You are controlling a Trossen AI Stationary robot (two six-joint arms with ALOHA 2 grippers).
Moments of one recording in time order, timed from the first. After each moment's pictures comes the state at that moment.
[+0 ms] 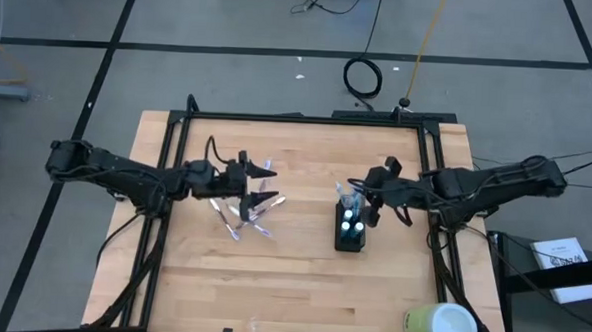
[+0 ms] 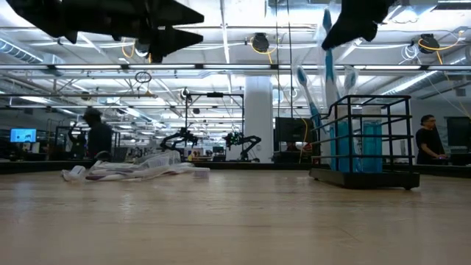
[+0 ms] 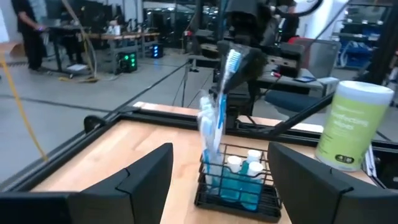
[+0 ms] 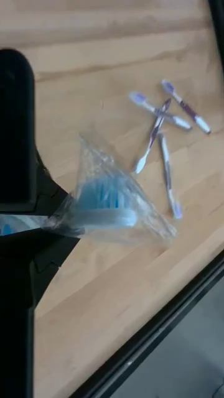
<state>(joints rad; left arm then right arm) -0.03 1.16 0.51 0.65 -0.13 -0.07 0.19 1.08 1.00 -0.69 0.47 0.43</state>
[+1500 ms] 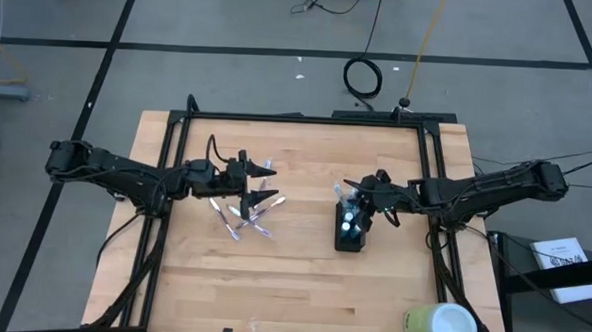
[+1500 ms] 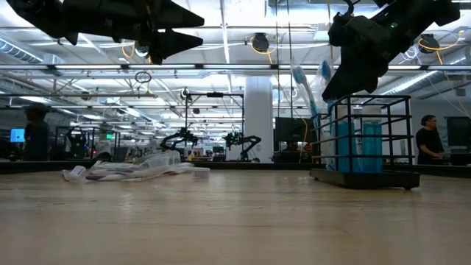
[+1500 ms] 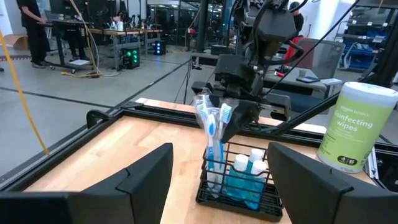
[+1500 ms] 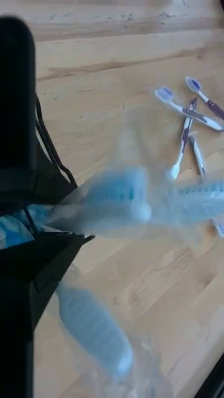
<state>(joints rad) -0.01 1.16 0.51 0.65 -0.13 -0.10 0.10 1.08 0.66 -0.31 0.31 0.48</state>
